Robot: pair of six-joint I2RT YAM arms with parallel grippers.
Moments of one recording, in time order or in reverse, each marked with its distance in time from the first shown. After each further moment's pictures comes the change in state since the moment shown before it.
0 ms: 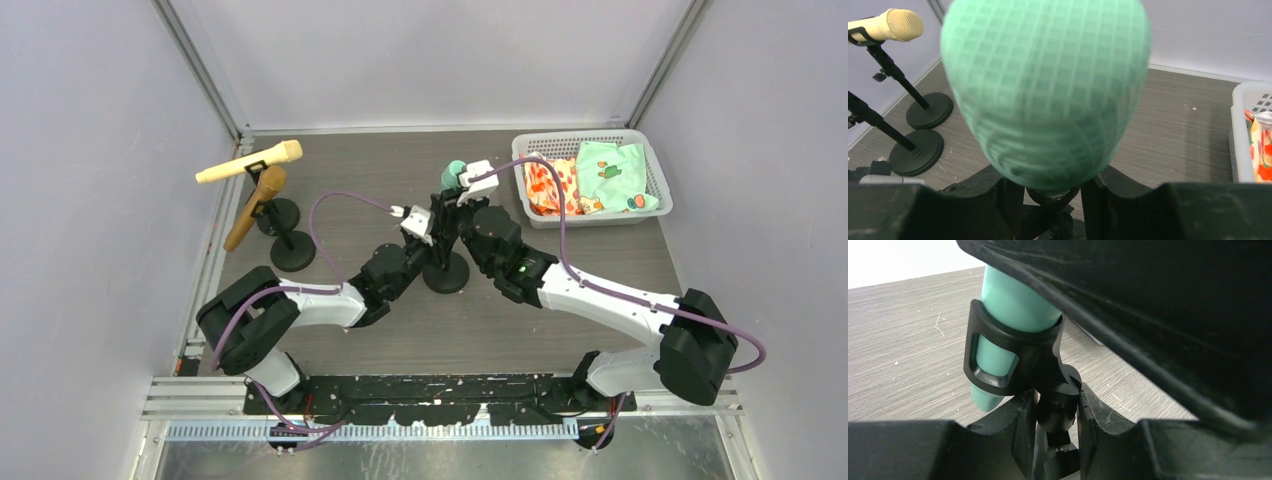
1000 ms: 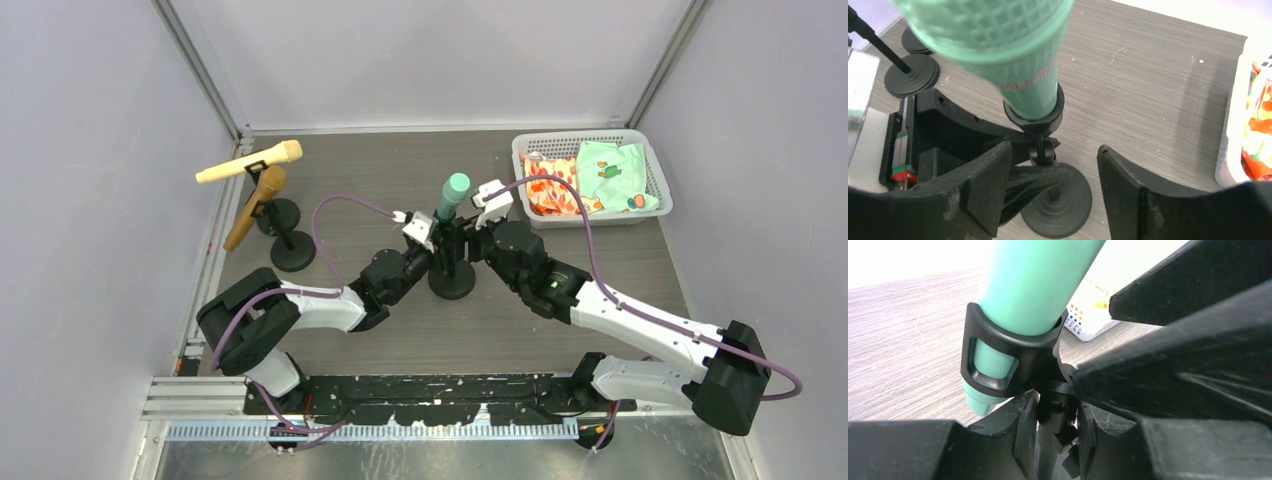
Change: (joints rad) left arm -0.027 0.000 -0.029 0.044 0.038 0.013; right arm -0.011 -0.228 -0.090 -0.246 -0.135 0.022
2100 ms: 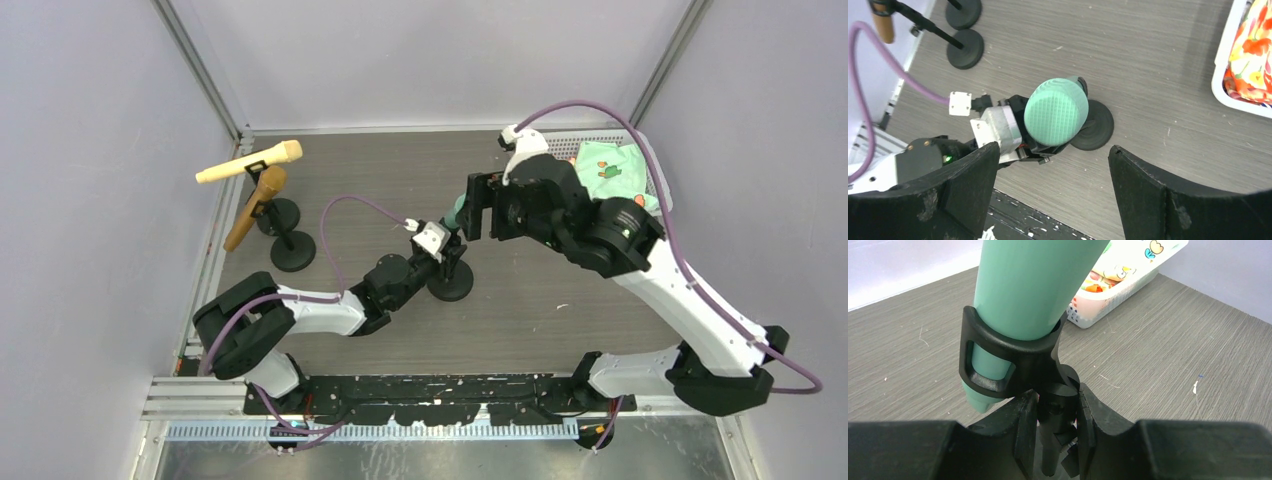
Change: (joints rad) left arm -0.041 -0.028 -0.002 -0.056 -0.001 0.121; right arm 0.009 0.100 0.855 -1.065 -0.076 0.336
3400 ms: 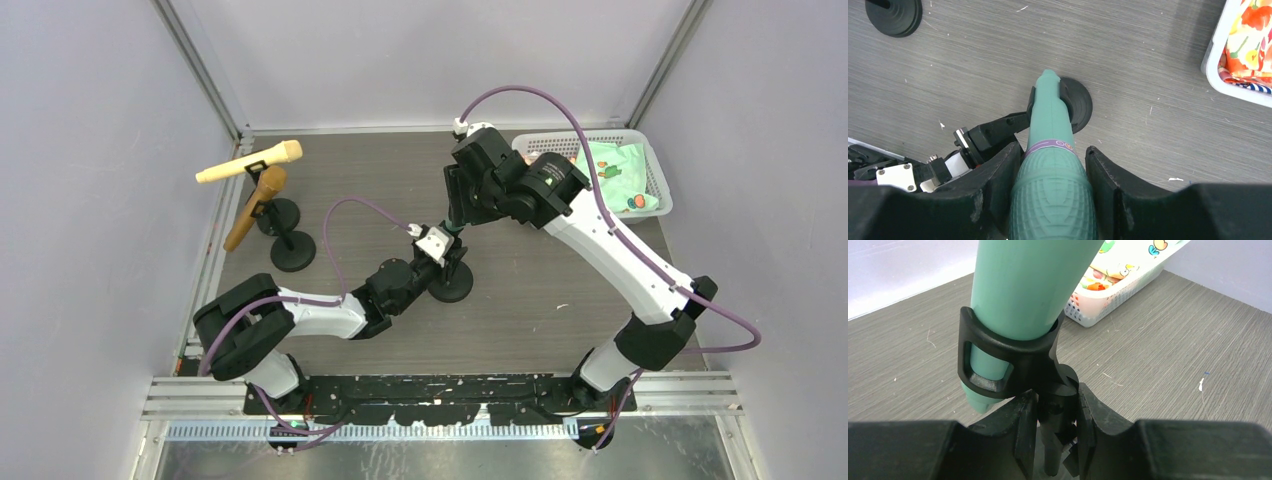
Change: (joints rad) left arm -0.037 -0.004 -0.006 0.003 -0.049 0.047; right arm -0.072 0.357 0.257 -0.233 -0.028 -0.026
